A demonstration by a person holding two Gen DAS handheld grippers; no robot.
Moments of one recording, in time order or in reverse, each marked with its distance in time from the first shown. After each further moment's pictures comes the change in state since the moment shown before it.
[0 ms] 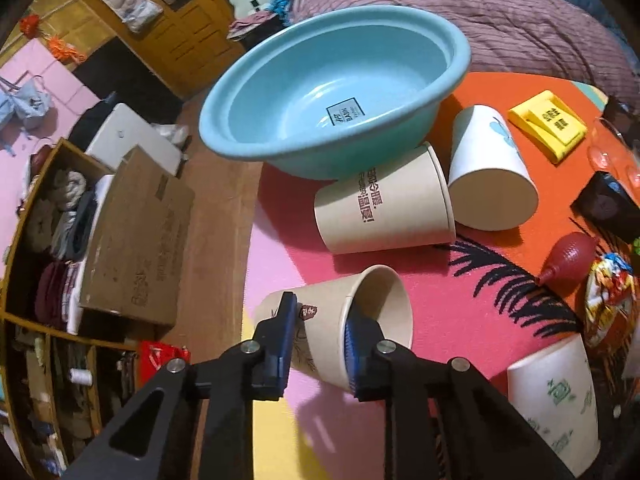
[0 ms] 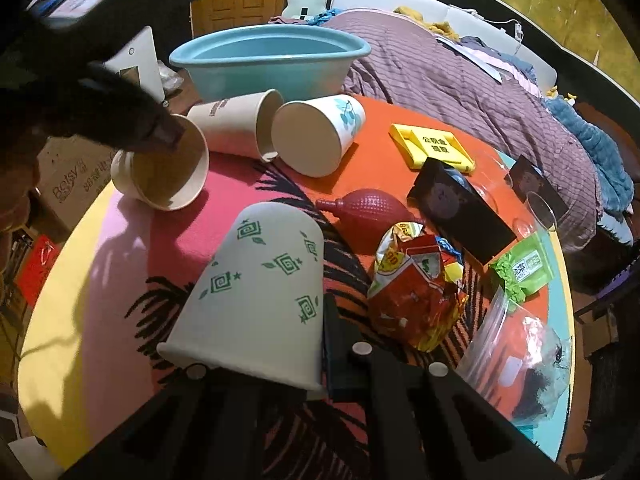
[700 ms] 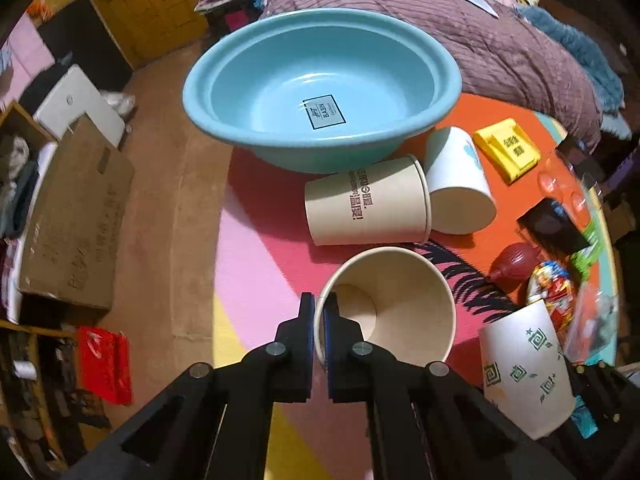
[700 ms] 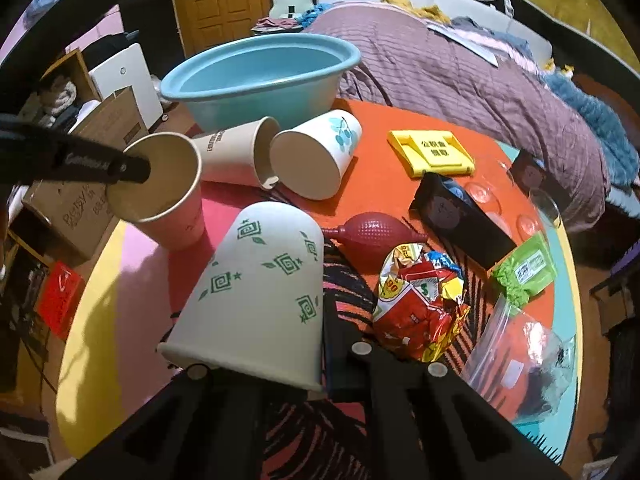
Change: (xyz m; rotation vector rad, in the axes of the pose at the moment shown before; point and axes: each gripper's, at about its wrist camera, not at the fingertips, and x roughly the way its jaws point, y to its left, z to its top) left arm -0.011 0.039 0.003 -0.077 0.067 -0.284; right arm -0.013 -0.010 0.025 0.086 0.034 0.076
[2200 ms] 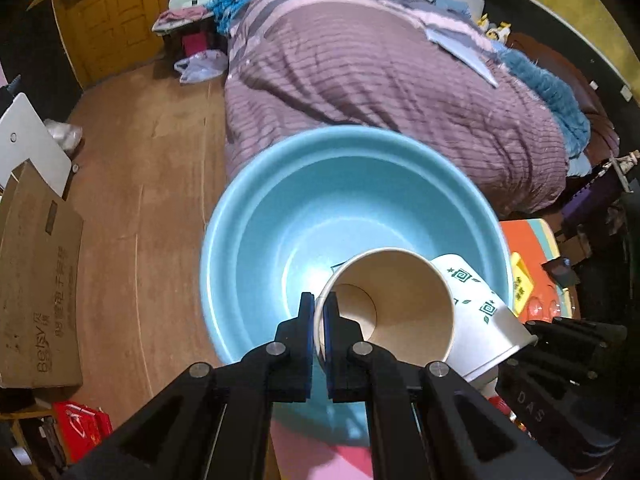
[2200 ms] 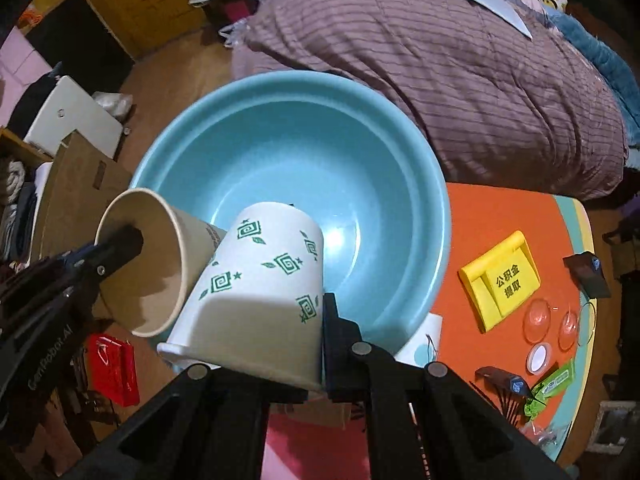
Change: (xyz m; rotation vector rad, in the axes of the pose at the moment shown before) left arm 0.034 0.093 0.197 0.063 -0.045 -0.211; right arm 0.096 0.047 0.268 0.182 0.310 0.016
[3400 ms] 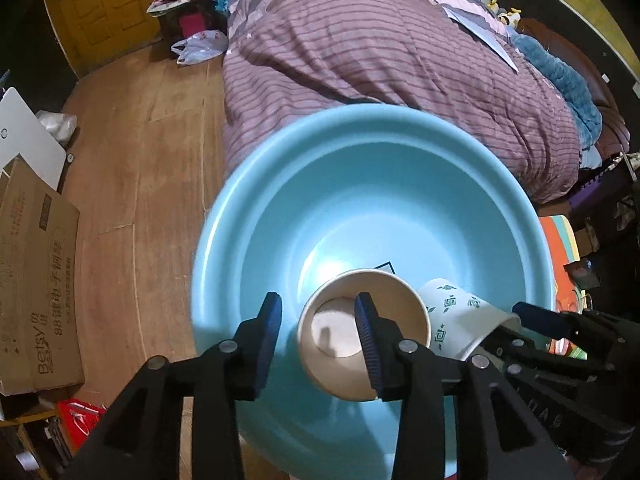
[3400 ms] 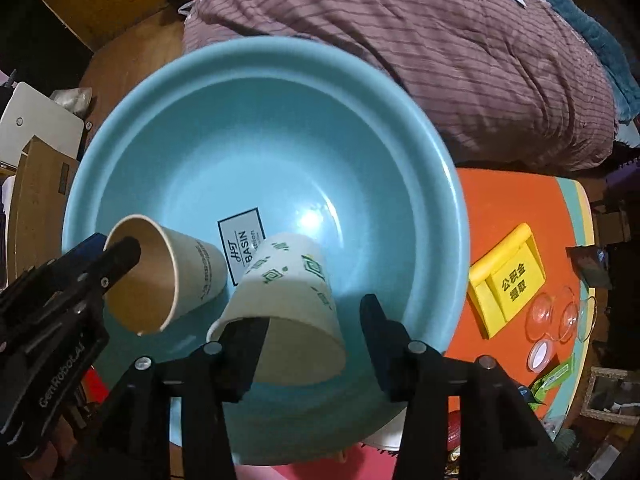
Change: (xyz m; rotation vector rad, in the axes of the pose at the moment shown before) left arm 0.030 0.020 0.018 0.003 0.052 0.006; right arm 0.033 0.002 0.025 0.088 0.089 -0.095
